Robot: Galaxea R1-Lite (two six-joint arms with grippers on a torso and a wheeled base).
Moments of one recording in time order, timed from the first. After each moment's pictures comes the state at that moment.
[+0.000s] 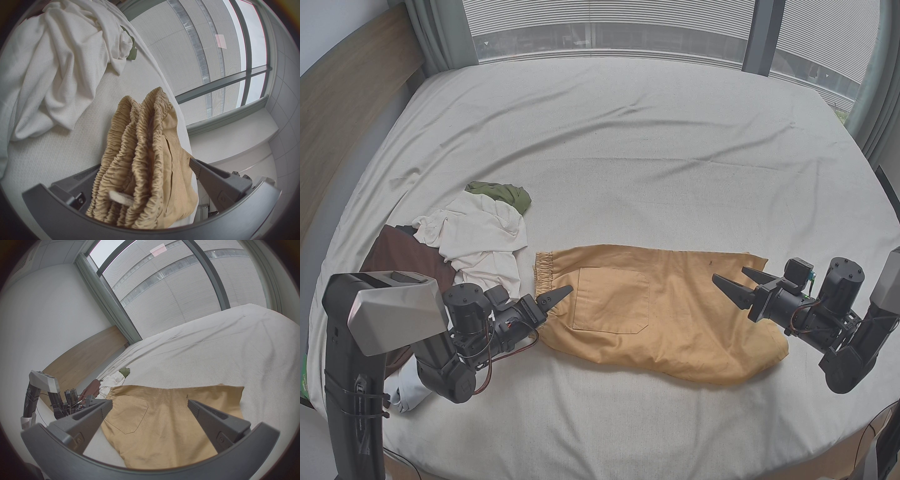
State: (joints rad) left arm -0.32 2.42 -0.76 -1.53 -0.38 -0.86; right arm 0.25 1.99 -0.41 -1.54 0.35 0.26
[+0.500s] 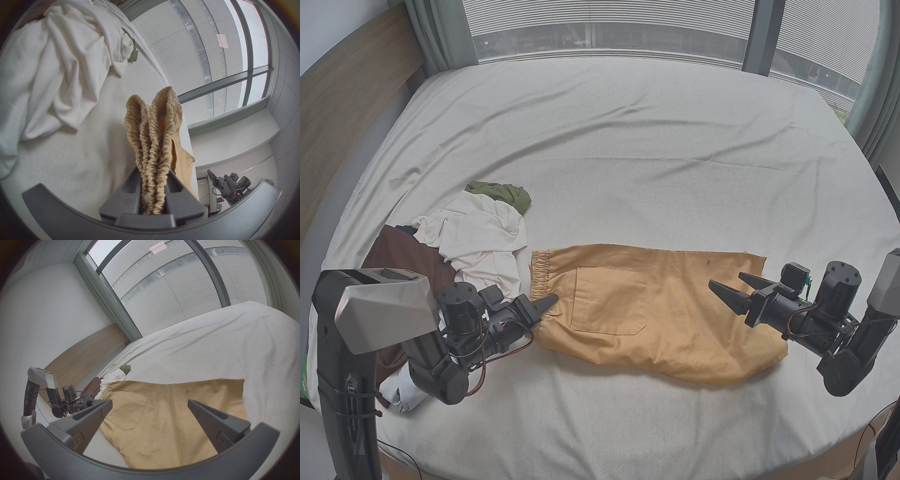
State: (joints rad) left arm -0.31 2.34 -0.68 -1.52 -0.37 -0.86; right arm 0.27 2.01 -0.40 -1.54 0.34 0.26
